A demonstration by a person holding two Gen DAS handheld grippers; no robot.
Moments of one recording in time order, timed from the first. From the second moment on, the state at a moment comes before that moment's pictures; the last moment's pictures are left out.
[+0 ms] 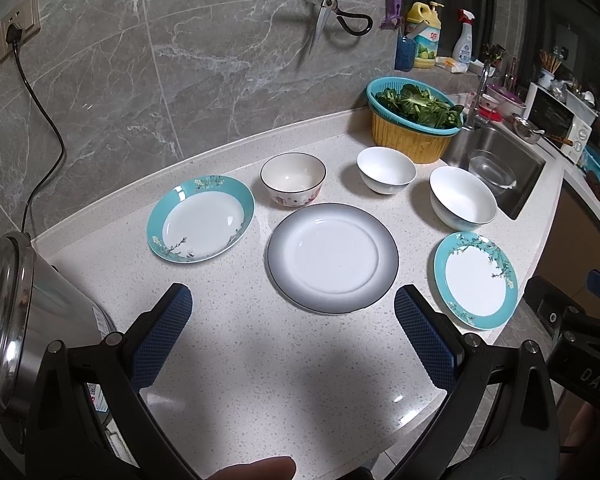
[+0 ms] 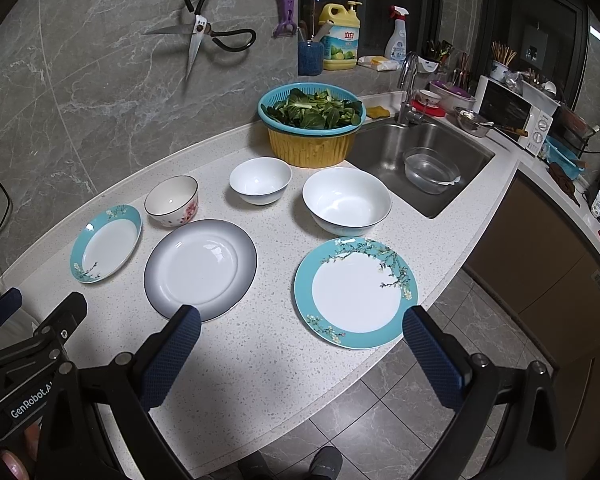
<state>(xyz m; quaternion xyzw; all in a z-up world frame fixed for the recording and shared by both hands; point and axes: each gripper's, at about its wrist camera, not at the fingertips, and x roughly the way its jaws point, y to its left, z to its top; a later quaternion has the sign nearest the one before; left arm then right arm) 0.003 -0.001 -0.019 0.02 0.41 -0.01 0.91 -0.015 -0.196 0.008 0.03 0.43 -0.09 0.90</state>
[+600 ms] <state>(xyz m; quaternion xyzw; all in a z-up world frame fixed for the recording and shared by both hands) 0.037 0.041 -0.081 0.01 0.47 -0.03 0.88 0.007 -0.190 -0.020 0.06 0.45 -0.07 0.89</state>
